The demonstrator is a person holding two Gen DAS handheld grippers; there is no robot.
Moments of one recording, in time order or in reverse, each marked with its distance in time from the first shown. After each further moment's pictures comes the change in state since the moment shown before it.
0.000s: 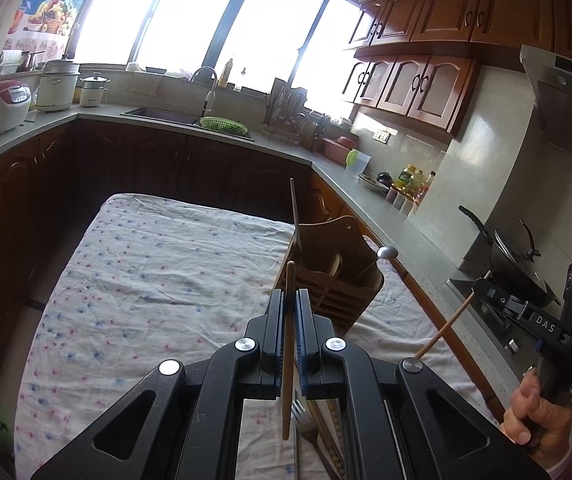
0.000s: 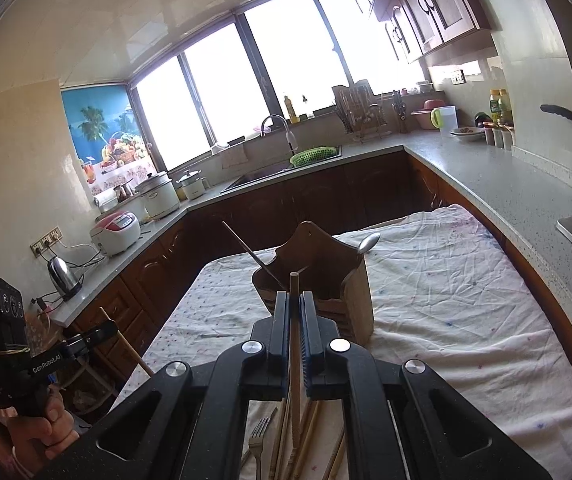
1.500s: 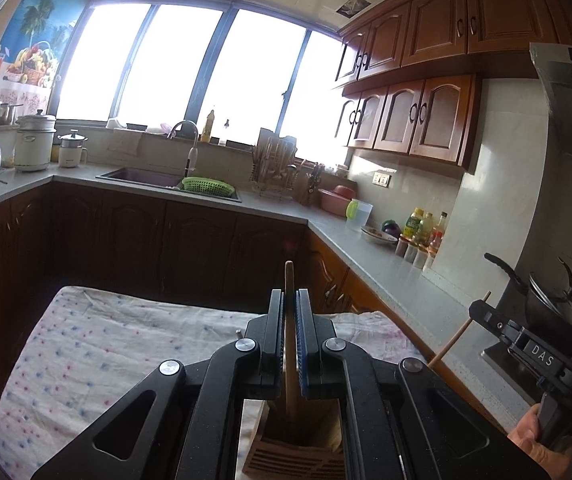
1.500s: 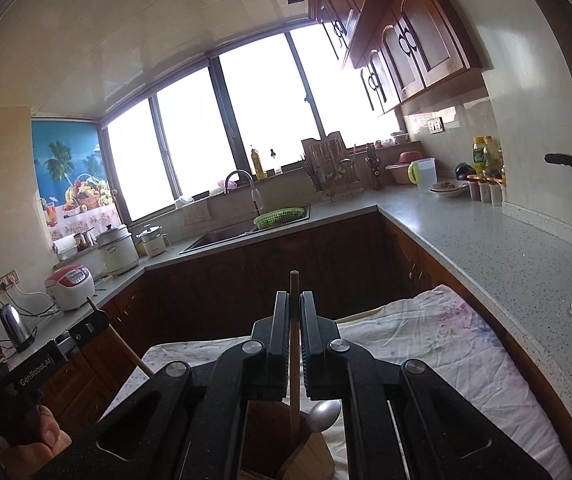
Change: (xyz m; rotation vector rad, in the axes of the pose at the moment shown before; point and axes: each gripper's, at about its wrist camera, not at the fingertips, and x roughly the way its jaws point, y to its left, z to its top) left arm 0.218 -0.035 0.053 0.088 -0.179 0.025; right arm 0.105 -0.047 0.083 -0.011 -0.202 -0.116
